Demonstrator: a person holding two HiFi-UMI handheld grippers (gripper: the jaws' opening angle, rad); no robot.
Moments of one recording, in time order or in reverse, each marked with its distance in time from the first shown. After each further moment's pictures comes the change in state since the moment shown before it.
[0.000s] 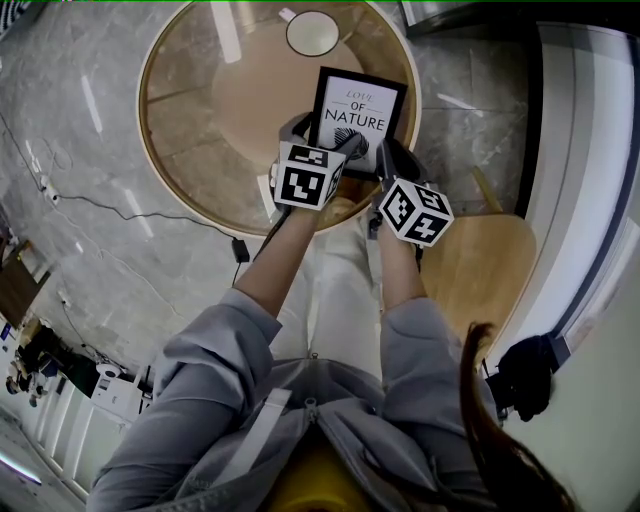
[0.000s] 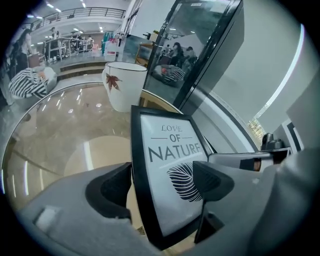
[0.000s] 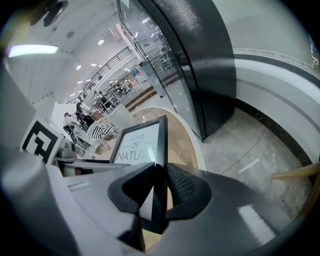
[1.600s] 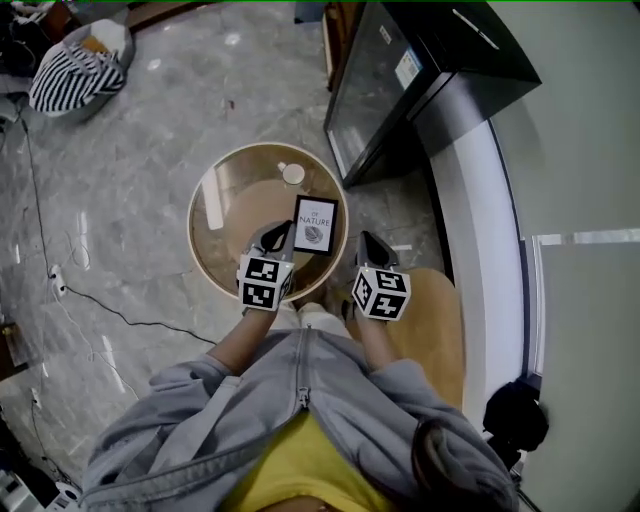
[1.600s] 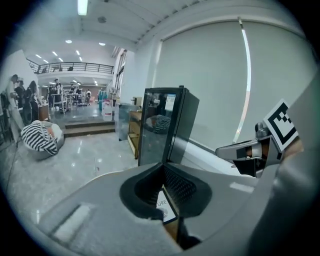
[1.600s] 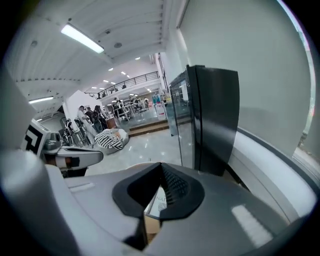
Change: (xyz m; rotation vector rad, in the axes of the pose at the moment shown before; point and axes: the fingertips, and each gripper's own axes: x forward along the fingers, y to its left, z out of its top) left arm -0.371 -0.116 0.124 0.234 -0.503 0.051; right arm -0.319 0.168 0.147 -0.341 -0.317 -0.049
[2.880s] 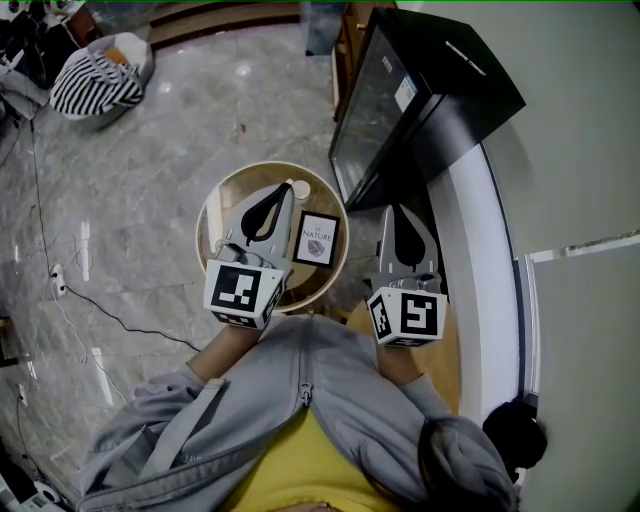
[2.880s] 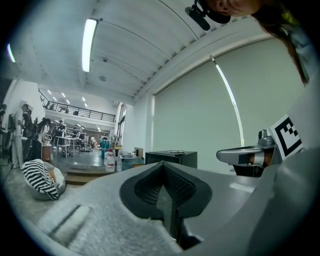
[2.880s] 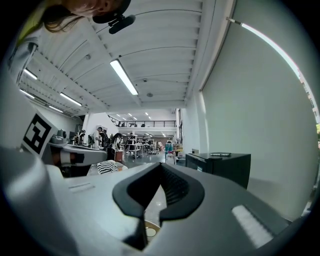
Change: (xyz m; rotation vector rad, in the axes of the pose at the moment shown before) left arm -0.160 -0.032 0.211 0.130 -0.547 0.061; right arm -0.161 0.086 0.208 -0.303 -0.608 0.075
